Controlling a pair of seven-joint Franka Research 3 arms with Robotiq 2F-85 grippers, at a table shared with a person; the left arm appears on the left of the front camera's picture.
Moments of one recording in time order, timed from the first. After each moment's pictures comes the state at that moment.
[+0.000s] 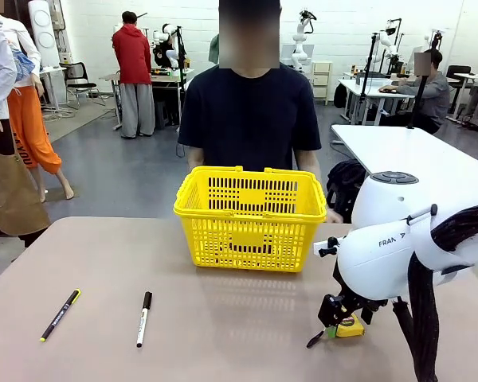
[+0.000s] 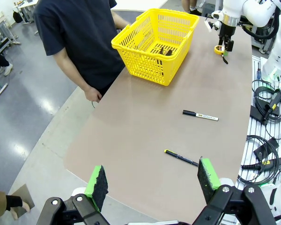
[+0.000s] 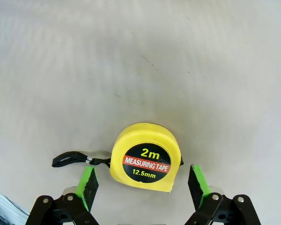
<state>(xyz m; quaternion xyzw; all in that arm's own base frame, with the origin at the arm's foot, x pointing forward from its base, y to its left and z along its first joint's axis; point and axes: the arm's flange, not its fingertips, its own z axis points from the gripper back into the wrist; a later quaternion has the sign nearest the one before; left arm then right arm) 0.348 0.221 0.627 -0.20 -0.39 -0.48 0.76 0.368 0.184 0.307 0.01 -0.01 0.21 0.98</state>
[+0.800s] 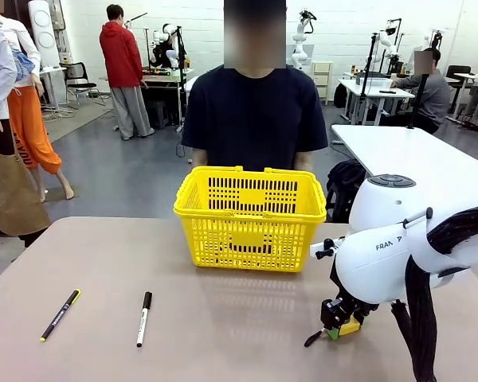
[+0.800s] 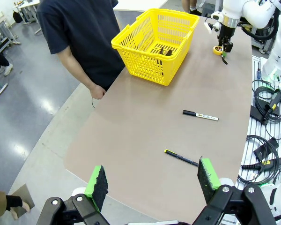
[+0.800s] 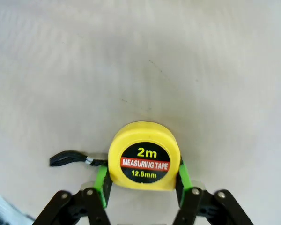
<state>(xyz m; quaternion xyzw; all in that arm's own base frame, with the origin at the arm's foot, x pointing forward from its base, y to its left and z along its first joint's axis) 0.348 0.221 0.627 -0.20 -0.39 -0.48 0.76 0.369 0.187 0.303 0.01 -0.02 0.23 0.97</state>
